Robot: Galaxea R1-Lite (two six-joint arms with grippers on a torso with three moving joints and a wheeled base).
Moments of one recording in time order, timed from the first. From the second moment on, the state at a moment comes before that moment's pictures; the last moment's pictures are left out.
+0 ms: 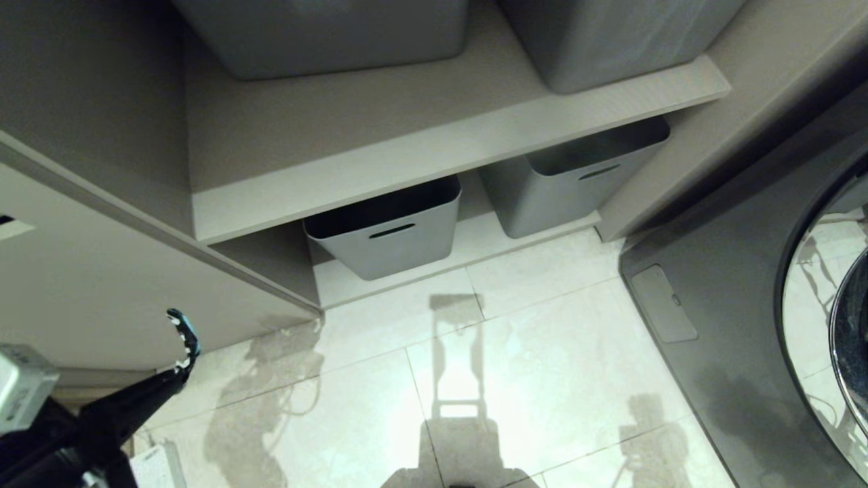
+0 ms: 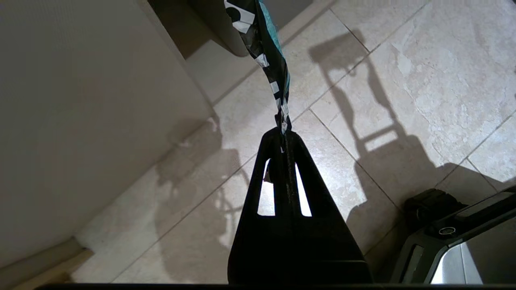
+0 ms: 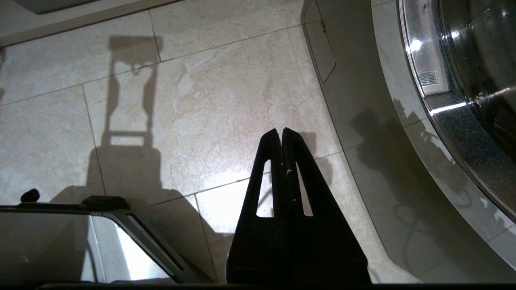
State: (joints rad) left arm -0.04 0.99 -0.12 -0.76 -0.27 0.31; right arm 0.00 0.00 -0.03 0.08 0.01 -0.01
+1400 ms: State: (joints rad) left arm 0.01 0.08 -0.01 0.00 -0.03 0.10; right arm 0.00 0.00 -0.03 0.08 0.01 -0.01
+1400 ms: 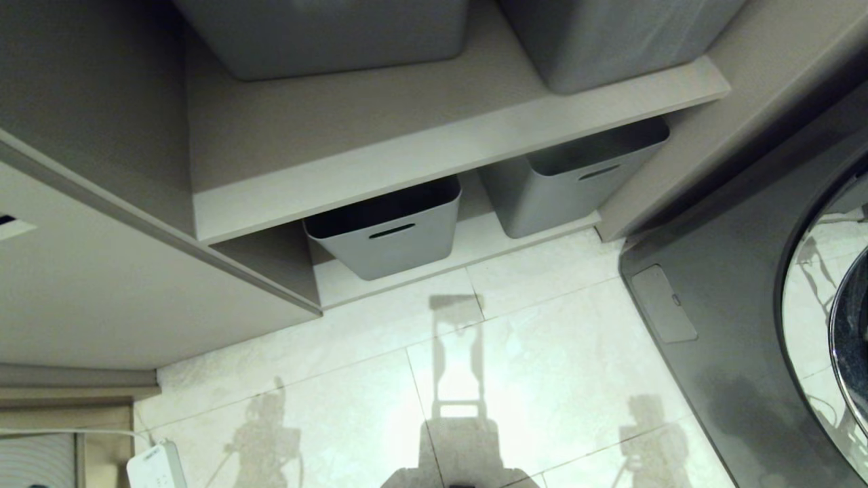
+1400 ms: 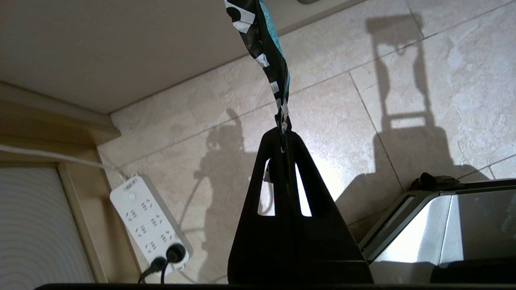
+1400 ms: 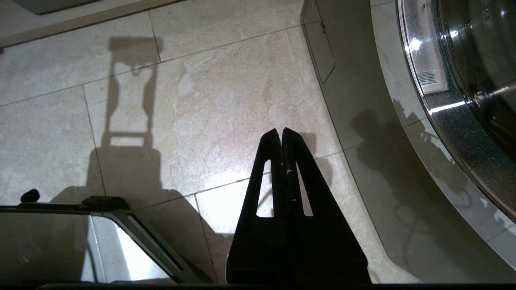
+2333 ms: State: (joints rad) left arm 0.00 0.00 0.00 0.00 -0.01 0.10; right arm 0.00 0.00 -0.03 0.08 0.01 -0.01
